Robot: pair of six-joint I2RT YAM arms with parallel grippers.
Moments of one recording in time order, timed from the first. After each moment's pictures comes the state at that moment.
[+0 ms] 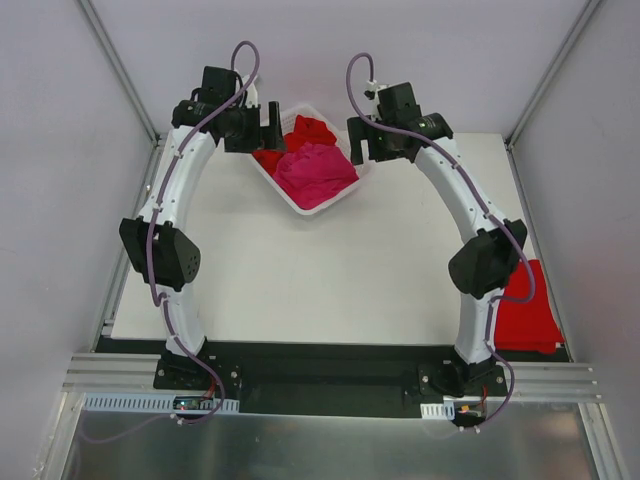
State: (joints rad) left arm -0.20 1.96 2.15 -1.00 0.33 -0.21; right arm 0.45 2.00 2.15 -0.92 0.02 0.14
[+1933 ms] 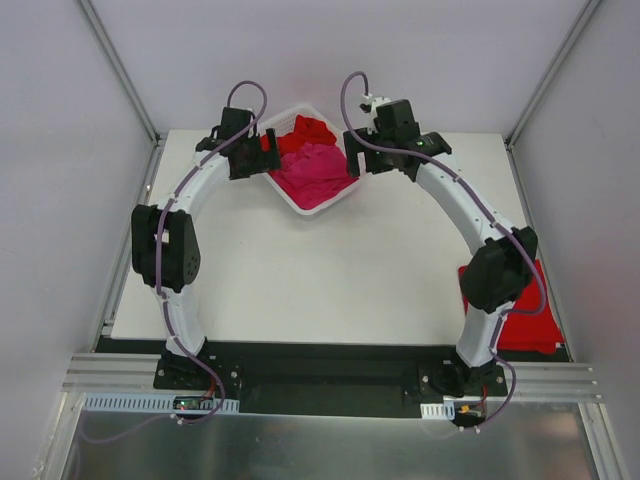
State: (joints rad) left arm -0.22 1.94 1.71 -0.57 0.07 -0.38; right arm 0.48 1.88 1.87 -0.72 0.00 0.12
